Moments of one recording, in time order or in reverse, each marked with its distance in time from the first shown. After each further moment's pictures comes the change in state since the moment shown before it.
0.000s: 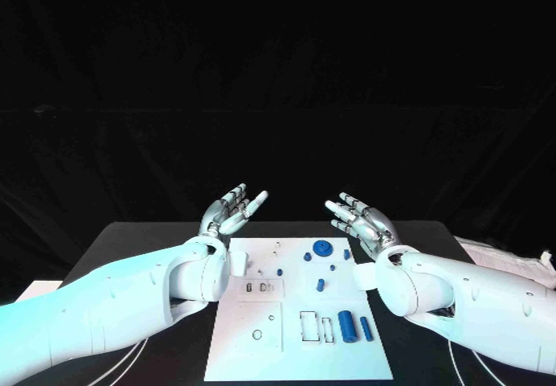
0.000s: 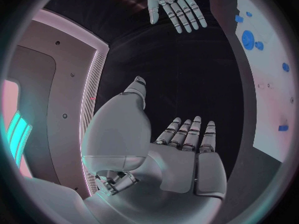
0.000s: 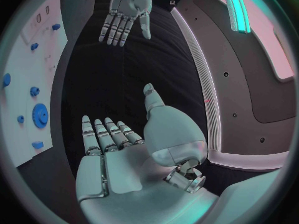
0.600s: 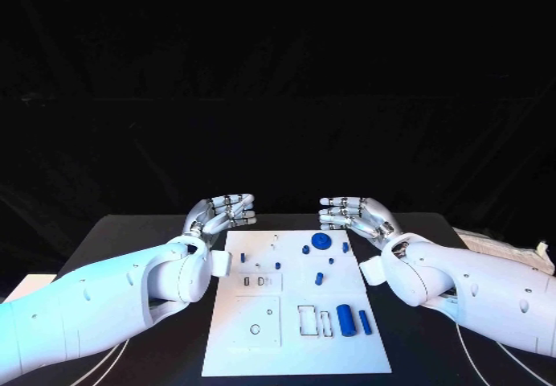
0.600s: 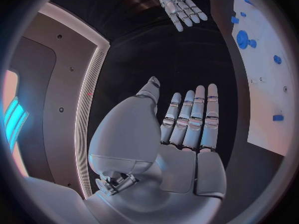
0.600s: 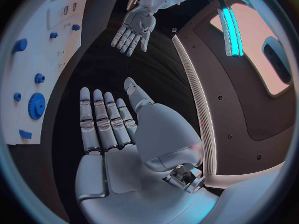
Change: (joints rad) left arm -0.003 -0.068 -0.001 0.020 0.011 0.094 0.003; left_hand 0.139 0.121 0.015 -0.095 0.000 0.622 0.071 0.126 0.058 0.735 0.027 0.137 0.051 0.701 -0.011 0.180 0.081 0.016 0.730 -0.005 0.279 0.121; right arm 0.008 -0.020 0.015 -0.076 -0.295 0.118 -0.032; right_hand 0.239 -0.015 0.115 -0.138 -0.022 0.558 0.055 0.097 0.046 0.619 -0.045 0.094 0.030 0.659 -0.068 0.129 0.036 0.103 0.482 -0.021 0.225 0.091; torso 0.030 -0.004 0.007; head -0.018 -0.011
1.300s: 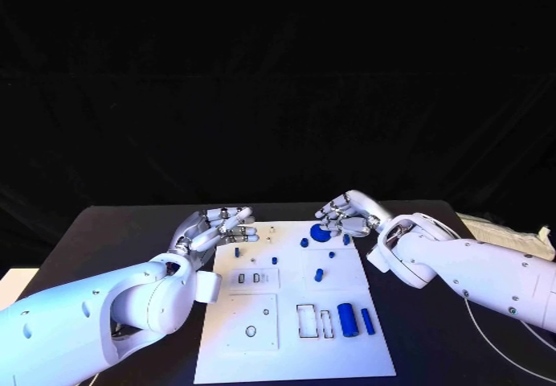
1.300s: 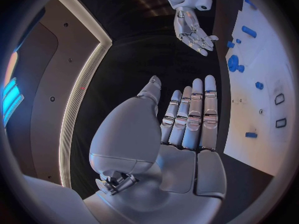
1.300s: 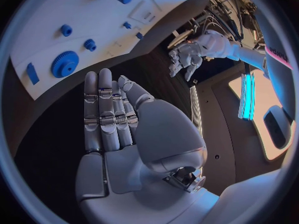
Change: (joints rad) left arm 0.004 -0.146 0.009 0.260 0.000 0.059 -0.021; left_hand -0.005 0.021 -0.035 -0.061 0.000 0.083 -0.002 -0.030 -0.019 0.112 -0.031 -0.047 -0.008 0.144 -0.045 -0.015 0.068 0.000 0.154 -0.048 0.050 0.008; right arm 0.083 0.006 0.011 -0.046 -0.749 -0.018 -0.303; right_hand -0.001 -0.113 0.207 -0.008 0.065 0.320 -0.022 -0.034 -0.003 0.356 -0.110 -0.049 0.002 0.566 -0.160 0.221 0.116 0.022 0.240 -0.157 0.558 0.315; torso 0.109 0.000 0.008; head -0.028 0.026
